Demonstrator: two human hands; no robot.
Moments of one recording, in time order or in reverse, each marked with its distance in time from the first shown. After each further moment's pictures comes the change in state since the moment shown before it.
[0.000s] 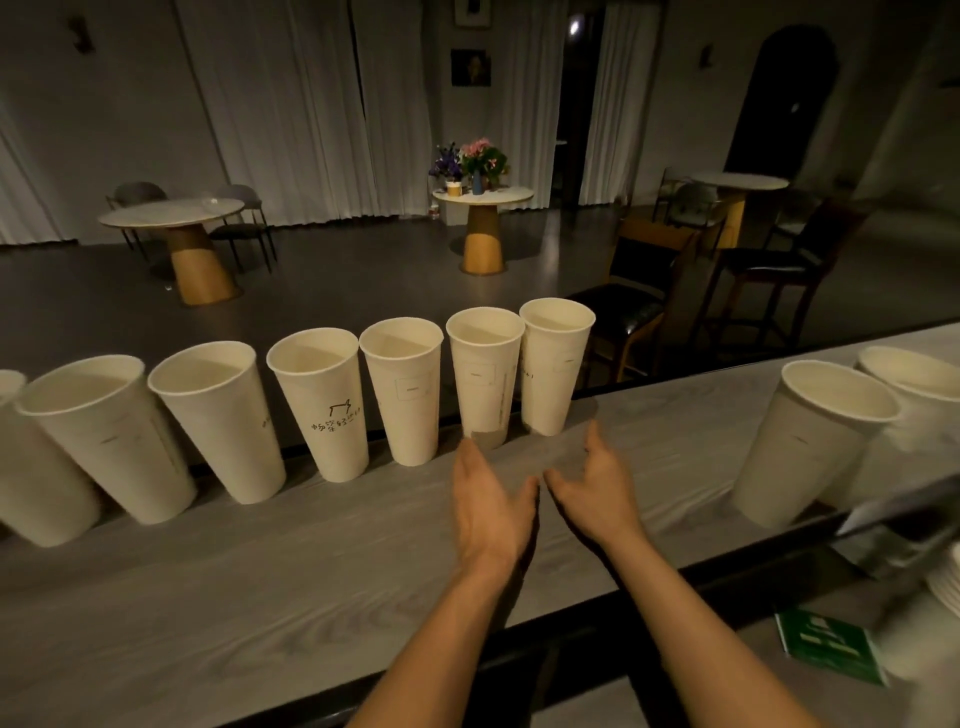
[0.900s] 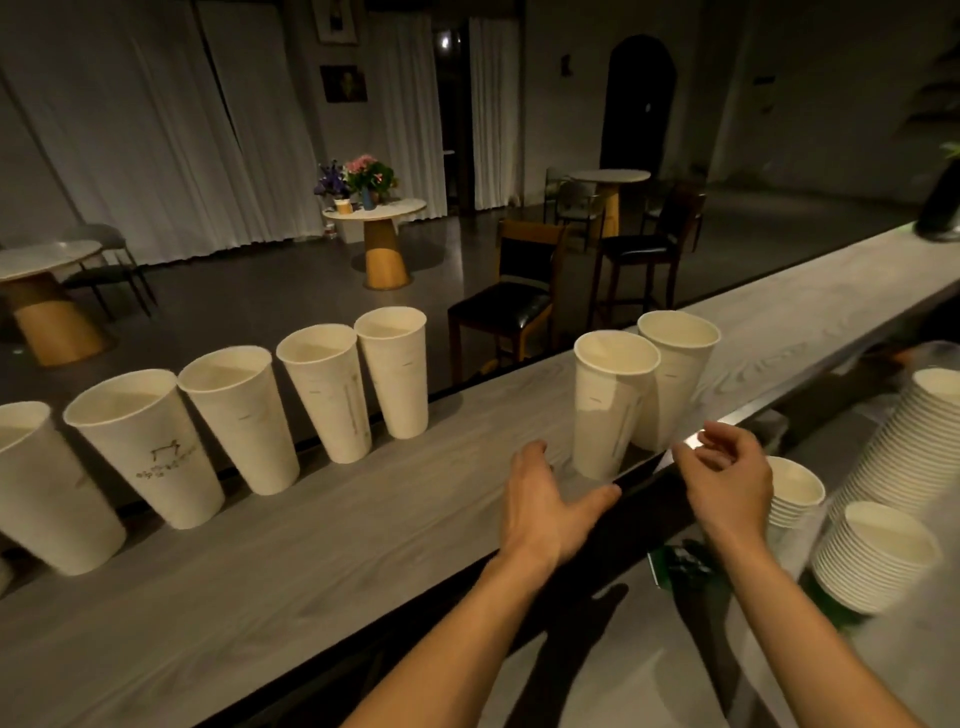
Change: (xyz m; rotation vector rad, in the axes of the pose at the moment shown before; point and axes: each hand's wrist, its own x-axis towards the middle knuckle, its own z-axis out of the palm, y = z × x) left_hand -0.090 0.115 0.111 -0.018 -0.472 0.167; right_hand -0.083 0.085 -0.228 0.295 0.731 0.165
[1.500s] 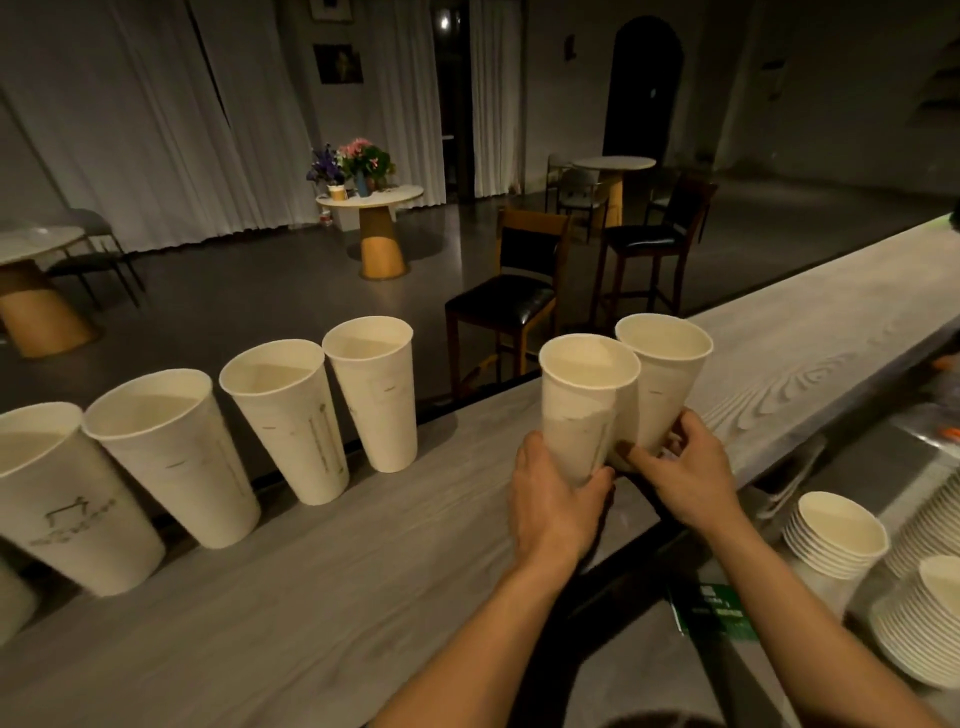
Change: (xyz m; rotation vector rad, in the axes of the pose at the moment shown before) left_hand 0.083 -0.001 0.025 -0.071 0.206 -0.026; right_hand 0.070 0.014 0.076 -0.027 -0.395 -0.046
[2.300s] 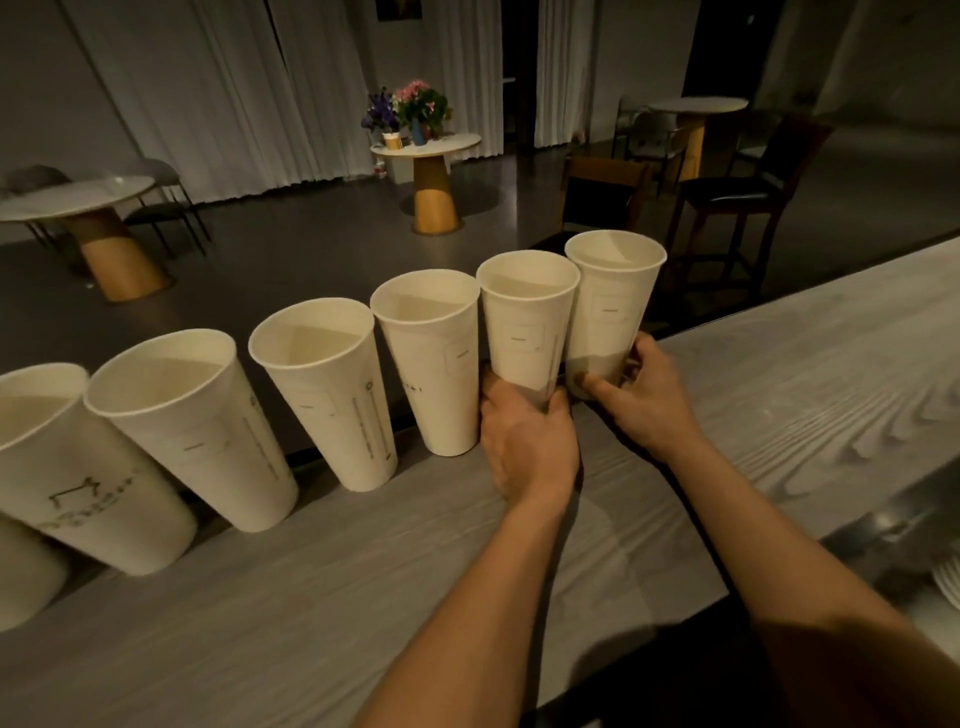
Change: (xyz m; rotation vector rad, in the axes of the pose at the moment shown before) left_hand 0.092 -0.035 -0.037 -0.047 0.413 -0.192; right_hand 0.078 -0.012 0.132 -0.078 -0.220 -0.143
